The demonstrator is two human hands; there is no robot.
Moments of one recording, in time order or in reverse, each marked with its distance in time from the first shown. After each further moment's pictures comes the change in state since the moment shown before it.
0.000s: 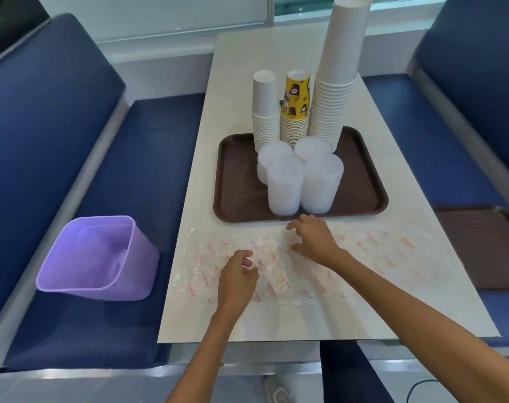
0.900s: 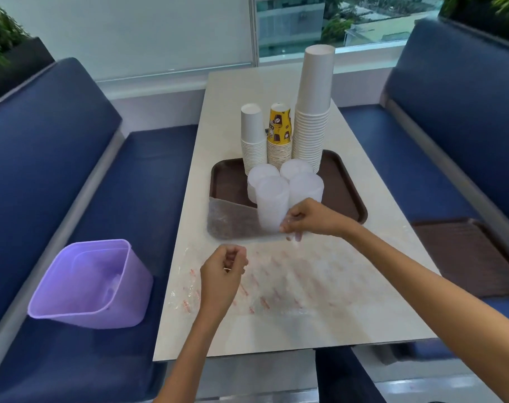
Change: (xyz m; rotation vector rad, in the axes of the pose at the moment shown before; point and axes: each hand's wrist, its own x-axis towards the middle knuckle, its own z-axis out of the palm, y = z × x) left_hand -0.021 0.051 -0.041 -0.325 0.165 0.229; right_hand -0.021 -0.005 -0.107 0.774 -0.145 -0.126
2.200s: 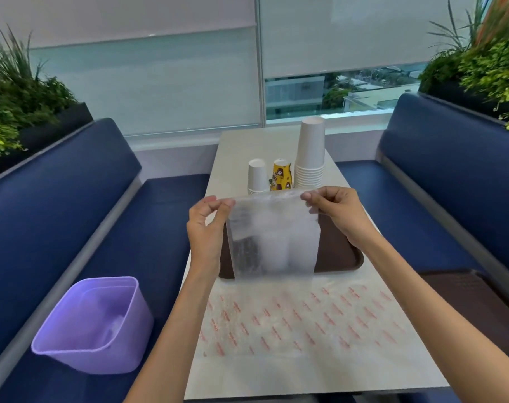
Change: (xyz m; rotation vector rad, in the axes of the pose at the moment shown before) left_hand 0.049 0.124 -0.028 -0.467 0.204 0.140; right_hand -0.048 -0.080 -0.041 0.366 0.620 -0.304
